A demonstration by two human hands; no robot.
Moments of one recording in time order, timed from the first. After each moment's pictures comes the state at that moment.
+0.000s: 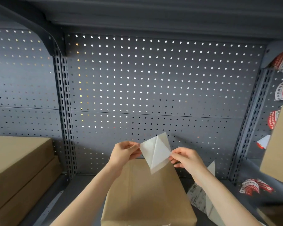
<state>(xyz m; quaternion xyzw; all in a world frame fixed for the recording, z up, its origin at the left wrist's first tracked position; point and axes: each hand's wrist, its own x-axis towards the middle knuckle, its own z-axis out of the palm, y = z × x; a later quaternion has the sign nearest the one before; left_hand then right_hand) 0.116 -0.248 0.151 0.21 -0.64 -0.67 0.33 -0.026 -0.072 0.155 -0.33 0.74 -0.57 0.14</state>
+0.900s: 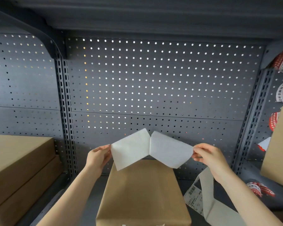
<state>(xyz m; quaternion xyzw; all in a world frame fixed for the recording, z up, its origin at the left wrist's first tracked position) 0.143 -0.296 0.128 0.33 -0.46 -0.71 0.43 -0.082 -0.032 0.164 -0.28 0.73 -0.61 0.08</state>
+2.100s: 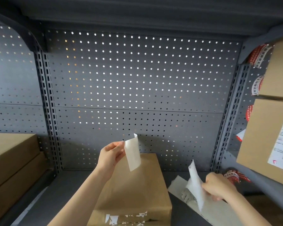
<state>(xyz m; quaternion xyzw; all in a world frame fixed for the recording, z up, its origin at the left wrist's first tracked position) 0.105 -0.220 0.126 0.20 -0.52 -0.74 0.37 -0.118 0.049 0.090 -0.24 0.96 -0.07 0.12</state>
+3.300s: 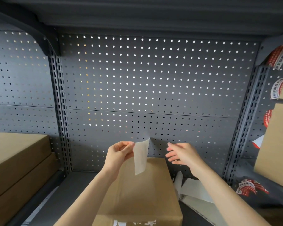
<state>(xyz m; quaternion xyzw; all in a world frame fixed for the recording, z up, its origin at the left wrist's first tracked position) 0.108 -0.223 0.138 0.20 -0.59 -0.68 0.39 -0.054 -0.067 0.169 -0.30 0.77 -0.54 0.19</state>
